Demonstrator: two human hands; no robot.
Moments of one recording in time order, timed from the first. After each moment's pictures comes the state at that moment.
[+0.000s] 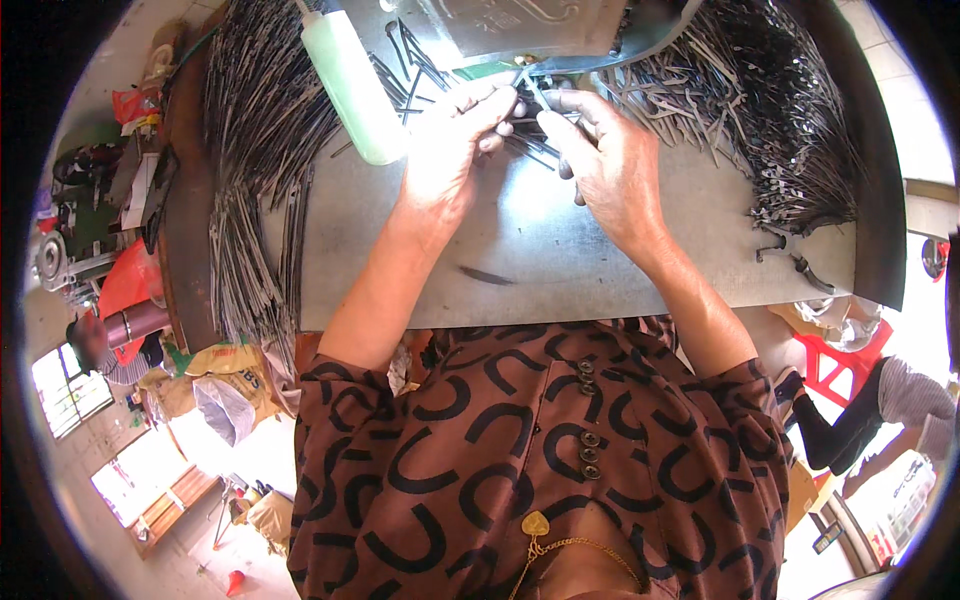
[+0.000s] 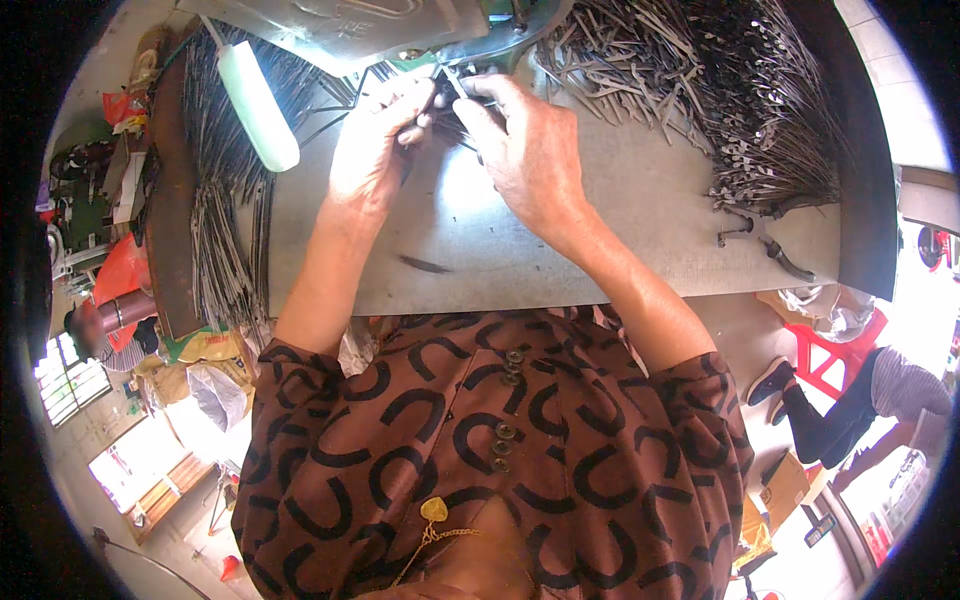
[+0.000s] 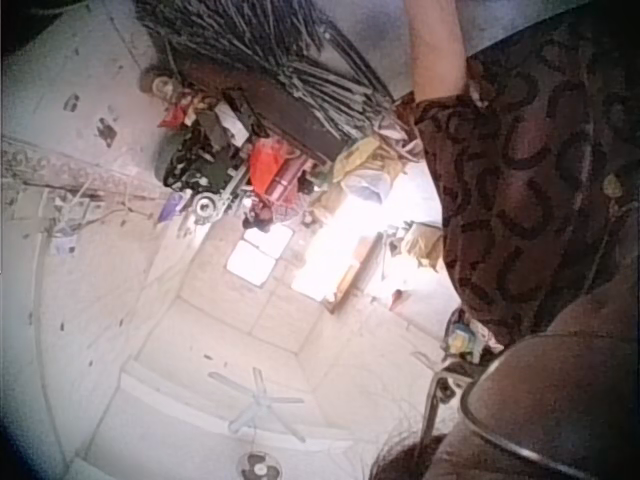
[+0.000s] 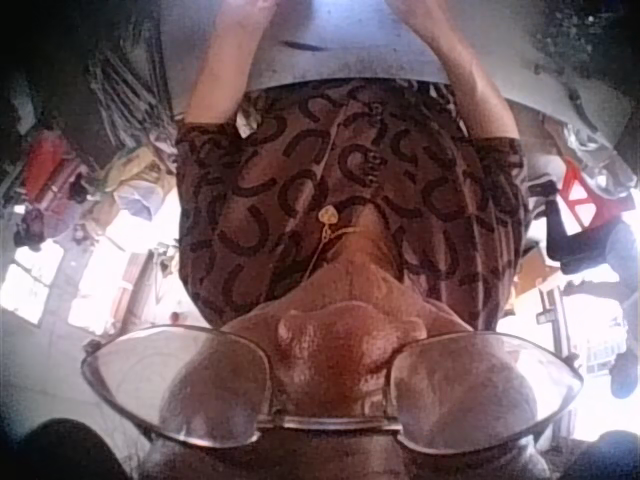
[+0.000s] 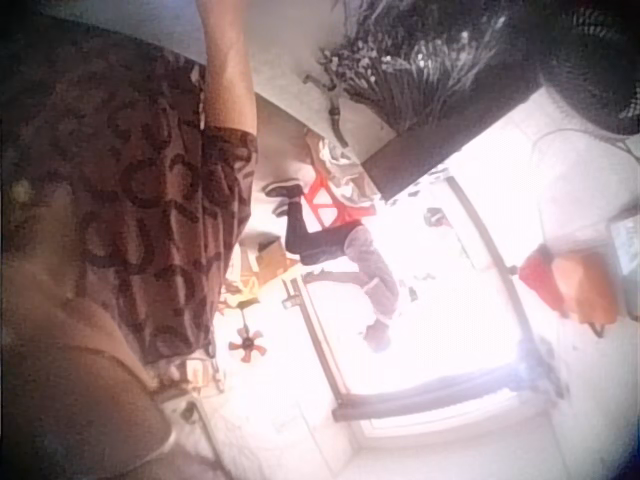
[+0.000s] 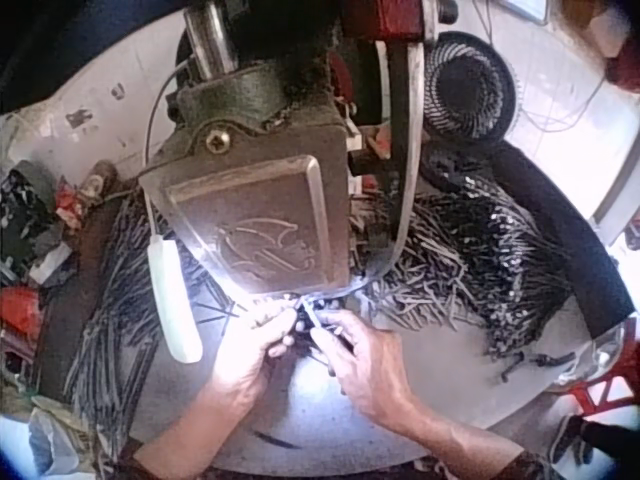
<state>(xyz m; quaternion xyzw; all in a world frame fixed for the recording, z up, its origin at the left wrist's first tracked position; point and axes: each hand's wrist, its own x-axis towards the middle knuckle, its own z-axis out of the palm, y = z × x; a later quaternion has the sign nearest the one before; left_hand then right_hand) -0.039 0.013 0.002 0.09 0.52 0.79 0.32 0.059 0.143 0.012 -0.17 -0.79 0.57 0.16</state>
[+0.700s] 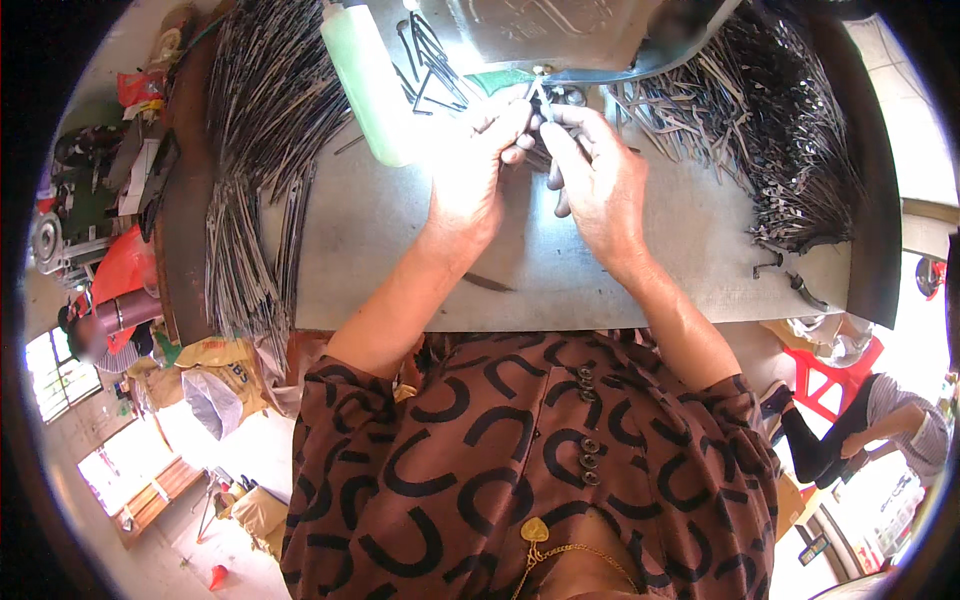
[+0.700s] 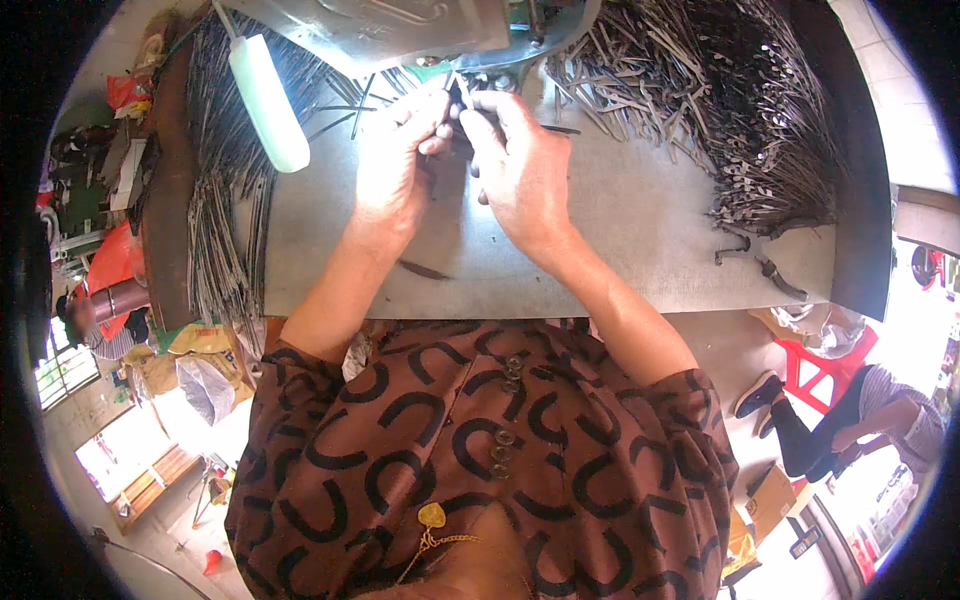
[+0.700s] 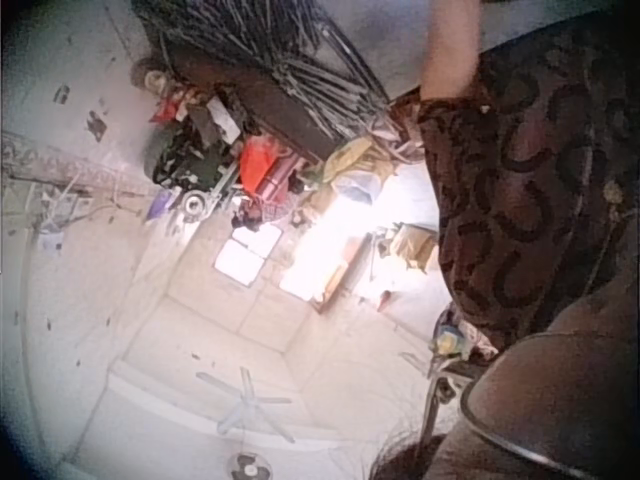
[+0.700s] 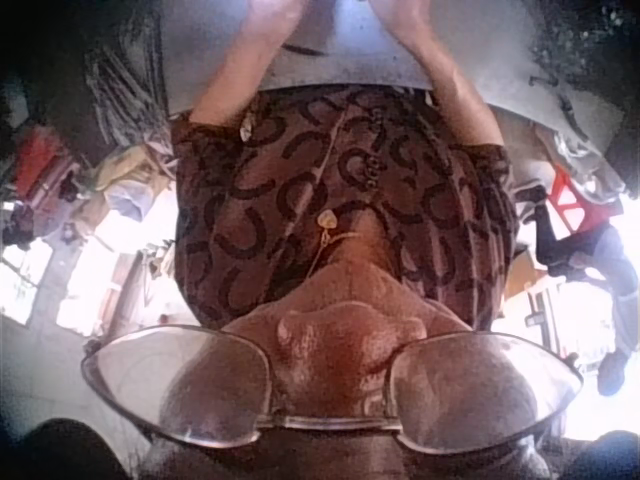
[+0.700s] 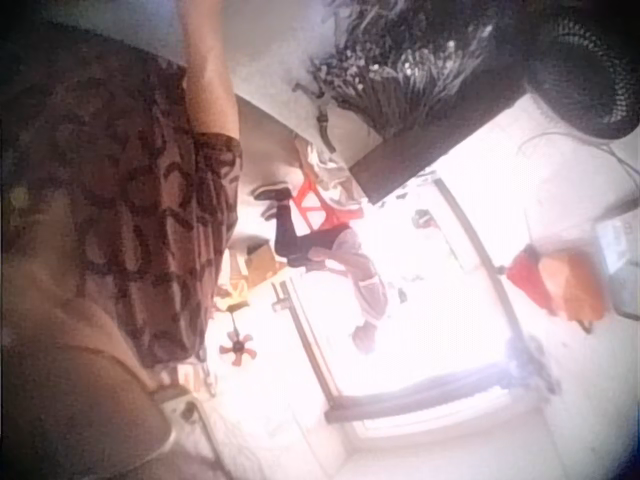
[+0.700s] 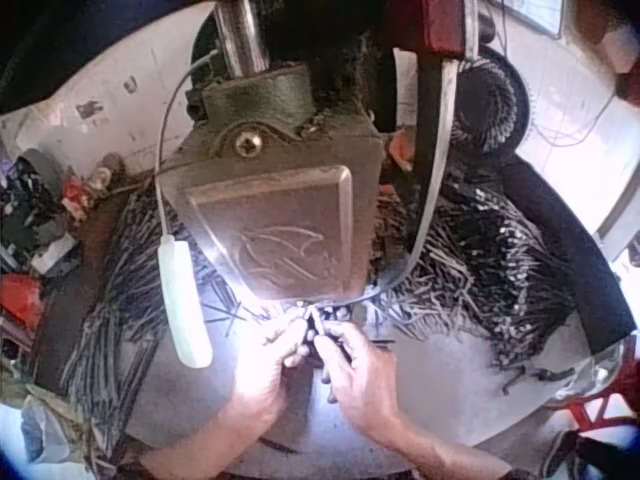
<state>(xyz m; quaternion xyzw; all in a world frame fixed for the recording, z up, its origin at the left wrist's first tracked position) -0.017 0.022 -0.003 0.01 0.48 0.83 0.28 0.060 0.126 0.008 -0.21 -0.72 0.64 0.14</state>
